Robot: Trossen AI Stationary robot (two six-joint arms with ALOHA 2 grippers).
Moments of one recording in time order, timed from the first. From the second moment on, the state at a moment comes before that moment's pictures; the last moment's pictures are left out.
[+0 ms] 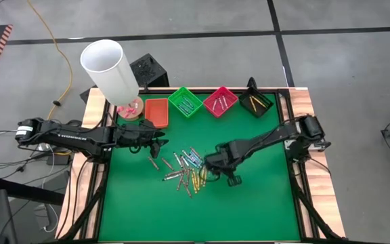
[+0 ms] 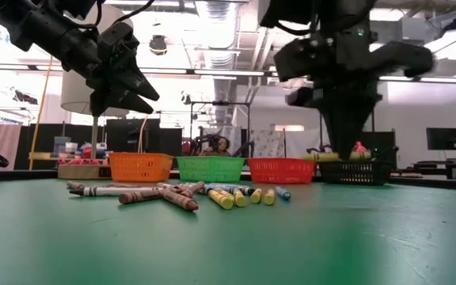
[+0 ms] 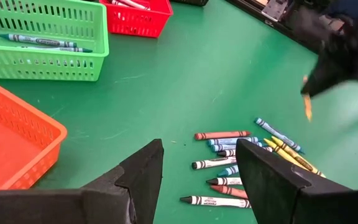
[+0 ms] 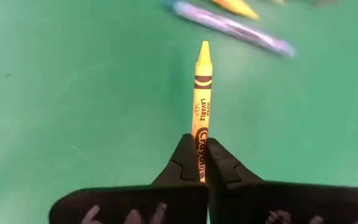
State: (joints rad) left arm 0.06 0.96 0.44 0.10 -0.24 -0.48; right arm 0.18 1.73 1.30 -0.97 0.02 -0.04
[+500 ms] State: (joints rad) left arm 0.06 0.96 0.44 0.09 -0.24 -0.48; right arm -0.32 1.47 1.24 -1.14 0.27 0.32
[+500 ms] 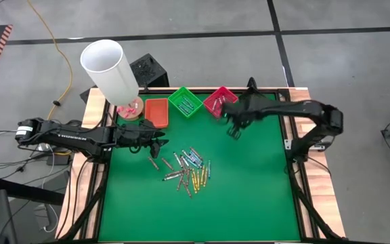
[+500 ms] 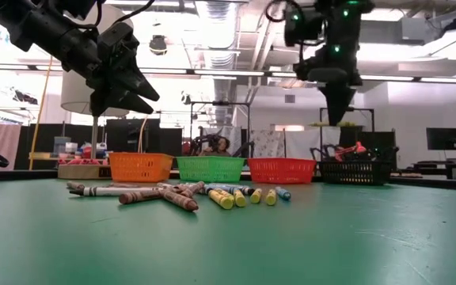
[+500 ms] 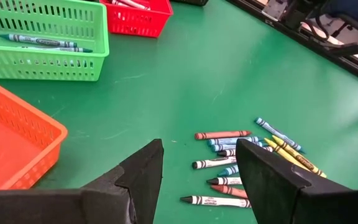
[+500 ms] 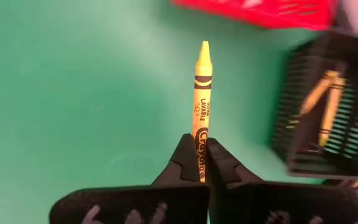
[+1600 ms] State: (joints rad) left arm 0.06 0.96 0.44 0.05 -0.24 -0.48; right arm -0.84 1.67 1.12 -0.82 0.26 0.11
